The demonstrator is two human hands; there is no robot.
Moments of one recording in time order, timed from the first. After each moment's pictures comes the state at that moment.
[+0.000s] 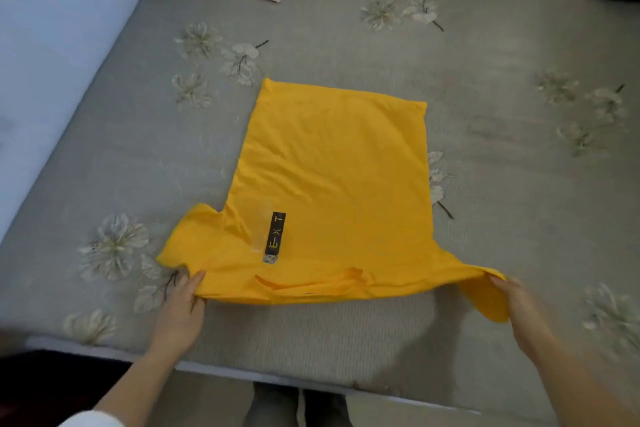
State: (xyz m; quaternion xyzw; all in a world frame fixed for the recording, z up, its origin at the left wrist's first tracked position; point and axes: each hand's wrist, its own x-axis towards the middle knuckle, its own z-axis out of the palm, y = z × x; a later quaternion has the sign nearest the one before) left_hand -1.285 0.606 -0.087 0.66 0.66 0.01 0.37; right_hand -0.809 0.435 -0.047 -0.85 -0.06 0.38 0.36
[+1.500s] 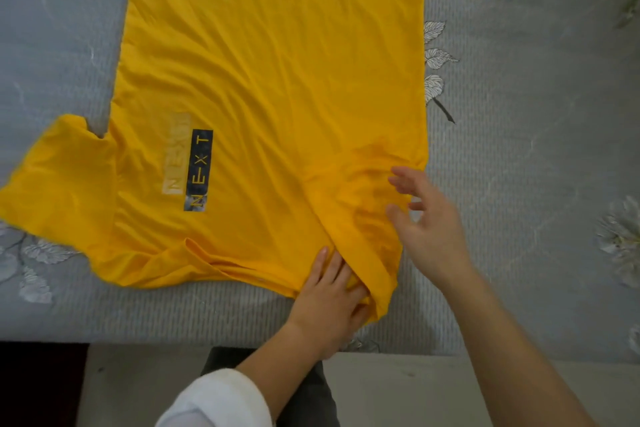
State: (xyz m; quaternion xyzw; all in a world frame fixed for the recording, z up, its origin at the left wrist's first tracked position) left_hand -1.054 0.463 -0.186 0.95 0.20 -0.16 0.19; right_hand -0.879 0.467 -0.130 -0.81 -0.39 0.32 0.31
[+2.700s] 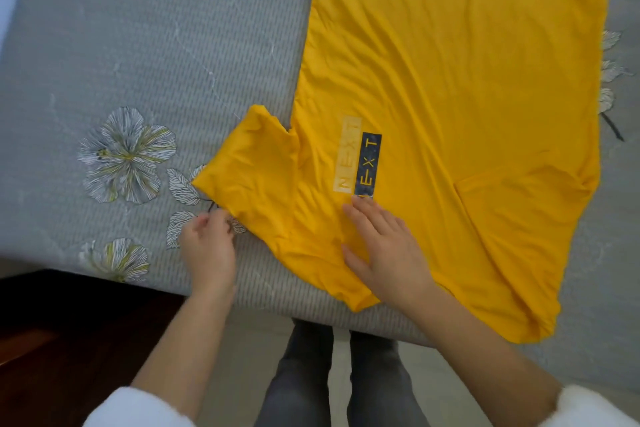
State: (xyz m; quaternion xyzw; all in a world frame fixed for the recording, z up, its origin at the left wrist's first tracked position) left_hand -1.313 0.629 -0.164 0.26 0.80 0.29 0.45; right_hand -1.105 0.541 -0.165 -0.70 -0.65 0.28 0.10
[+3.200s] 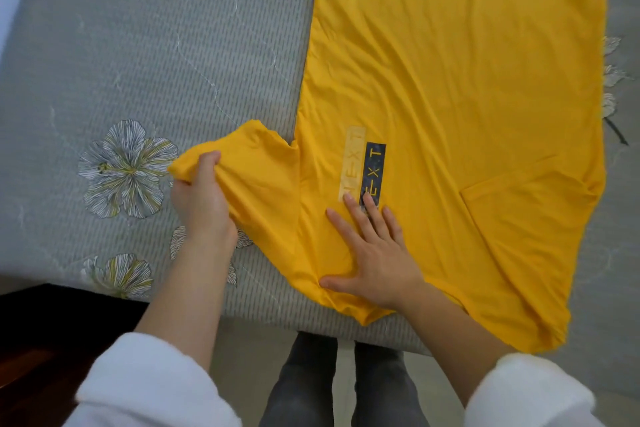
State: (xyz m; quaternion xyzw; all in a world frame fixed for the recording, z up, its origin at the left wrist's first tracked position) left_hand -1.292 0.707 -0.152 0.13 0.73 0.44 0.51; right_hand -1.113 0.551 -0.205 -0.67 -0.68 0.28 -0.05
